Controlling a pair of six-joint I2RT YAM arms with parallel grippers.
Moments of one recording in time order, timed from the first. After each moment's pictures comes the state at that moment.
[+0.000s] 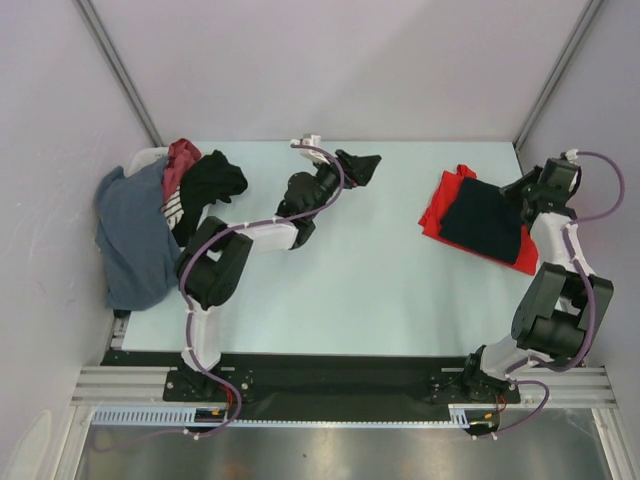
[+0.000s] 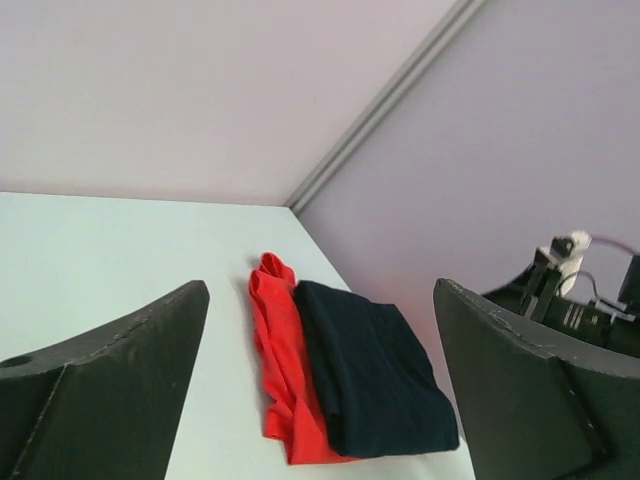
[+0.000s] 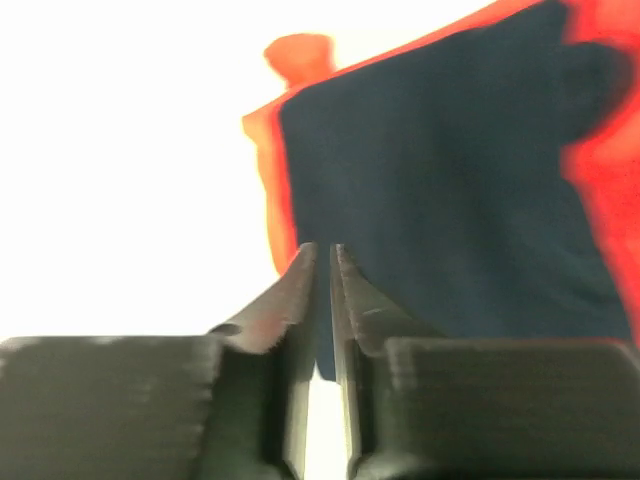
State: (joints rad) left arm -0.62 2.03 1.27 1.03 0.06 -0.73; right arm -0.35 1.53 1.16 -0.17 -0.11 0.60
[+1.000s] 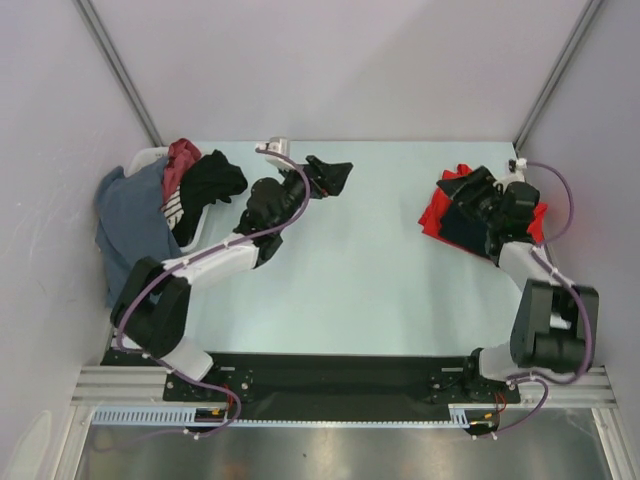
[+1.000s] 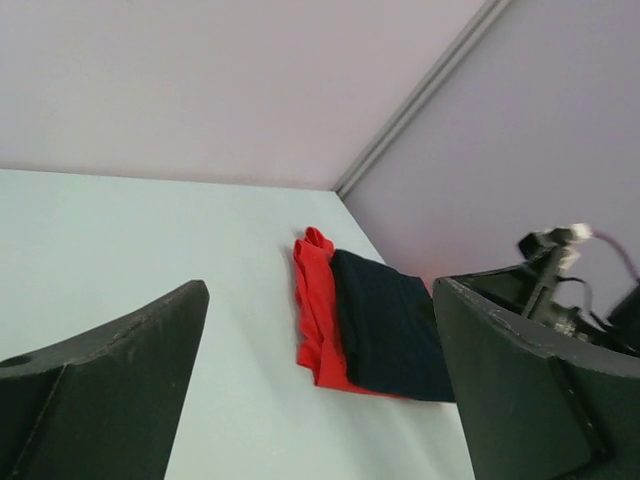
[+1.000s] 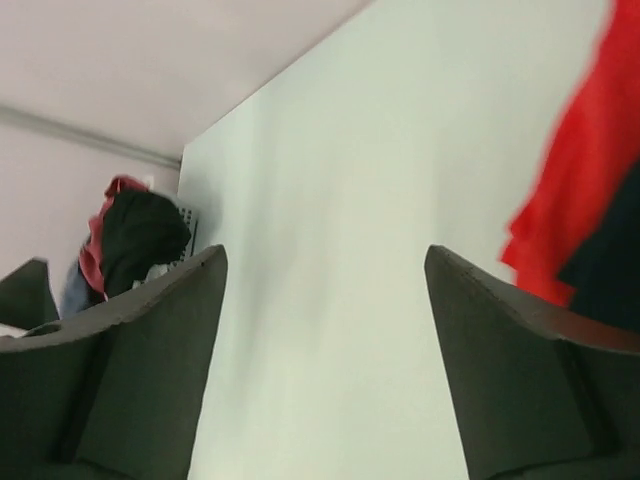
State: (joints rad) left arm -0.58 1.59 1.00 0.76 0.02 -0.63; right arm -0.19 1.47 0.78 0.44 -0.52 0.80
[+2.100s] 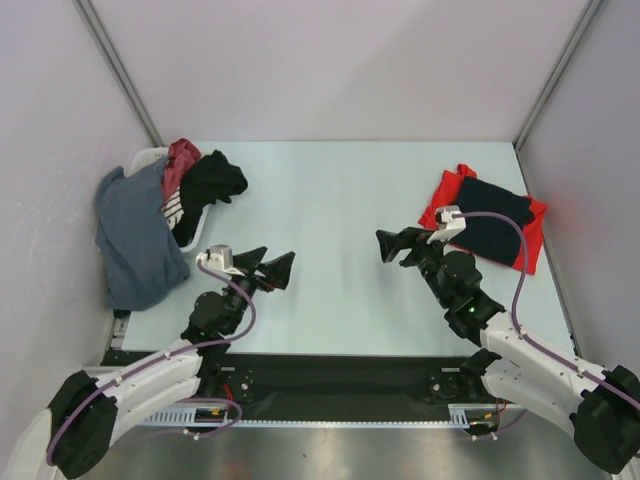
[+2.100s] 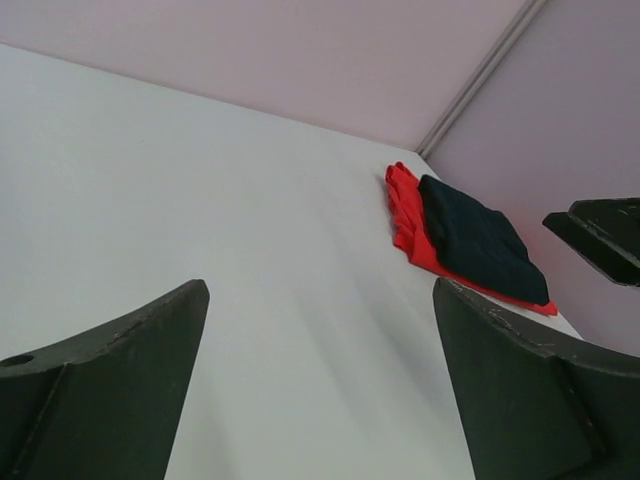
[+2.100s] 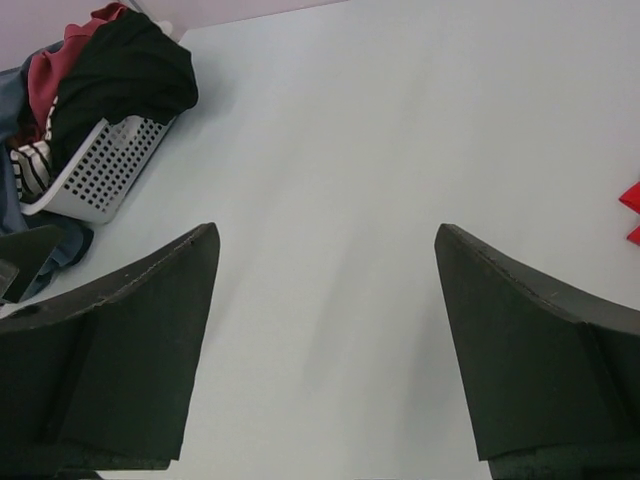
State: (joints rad) left arm -0.66 0.76 0.06 0.88 -0.25 -0.47; right arm 0.64 0.86 0.42 0.45 0.24 0.41
